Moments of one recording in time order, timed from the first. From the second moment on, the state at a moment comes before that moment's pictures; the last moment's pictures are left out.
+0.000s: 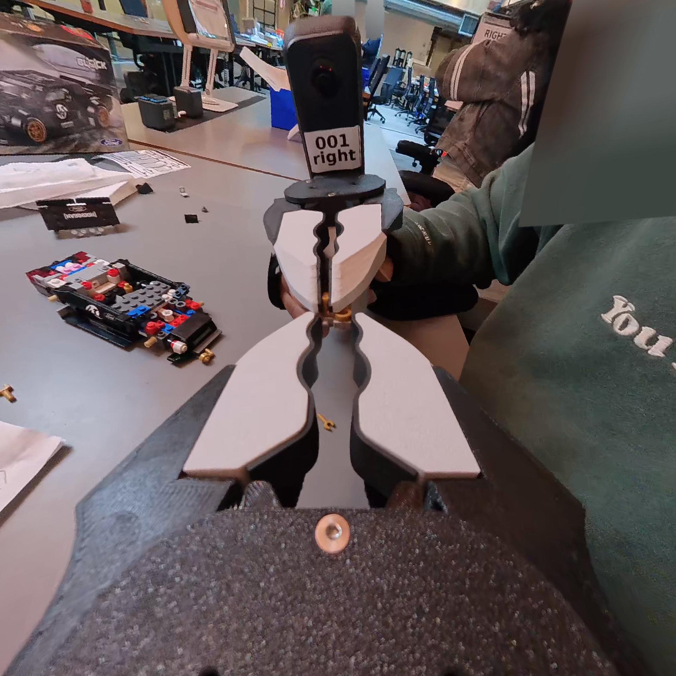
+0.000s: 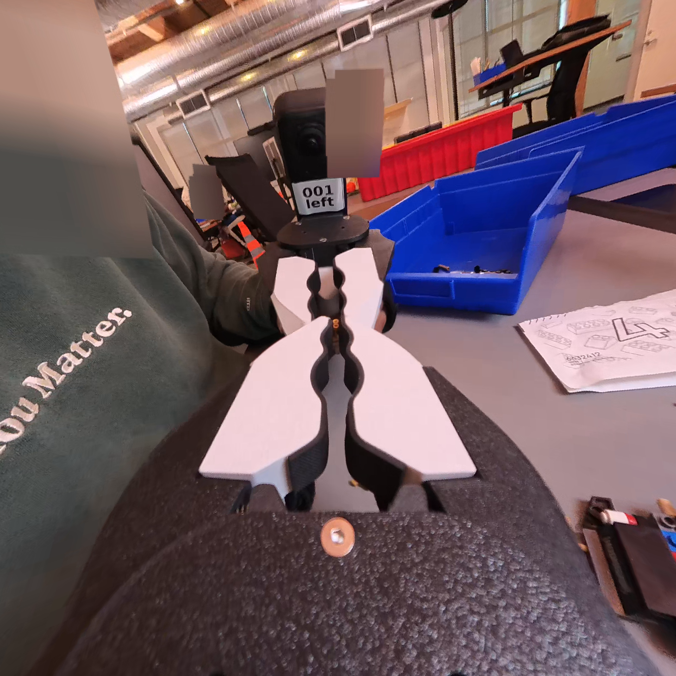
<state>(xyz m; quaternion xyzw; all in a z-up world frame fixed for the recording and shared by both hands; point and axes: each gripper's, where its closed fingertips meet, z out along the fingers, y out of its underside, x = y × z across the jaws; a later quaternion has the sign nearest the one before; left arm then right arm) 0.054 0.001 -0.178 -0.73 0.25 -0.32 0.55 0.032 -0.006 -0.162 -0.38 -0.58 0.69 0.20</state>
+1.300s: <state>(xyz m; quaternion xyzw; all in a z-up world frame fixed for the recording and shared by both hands) -0.143 0.014 -0.191 -0.85 0.08 0.17 0.50 0.015 0.022 -0.257 -0.41 -0.77 0.36 0.31</state>
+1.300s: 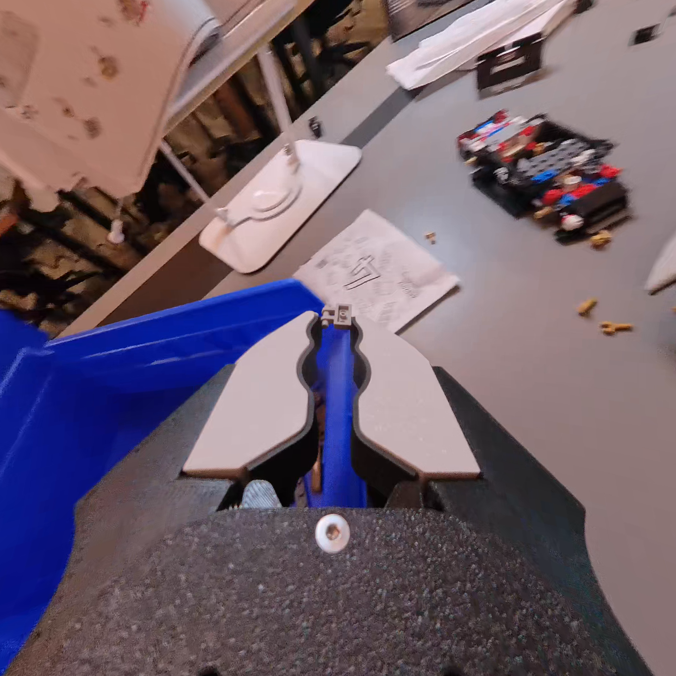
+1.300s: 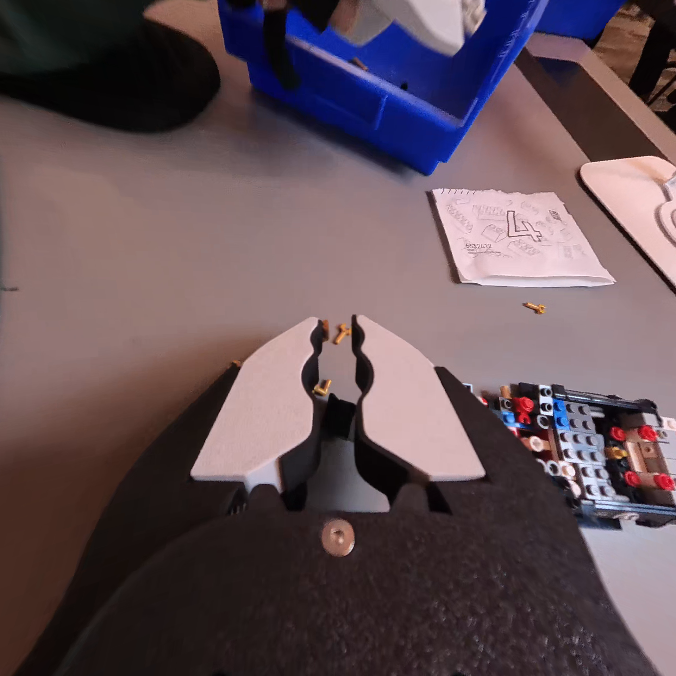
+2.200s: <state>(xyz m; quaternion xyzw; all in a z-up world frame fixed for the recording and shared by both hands) 0.034 -0.005 -0.182 -0.71 0.05 -0.58 0.39 0.025 0.001 -0.172 -0.30 -0.69 0.48 0.45</state>
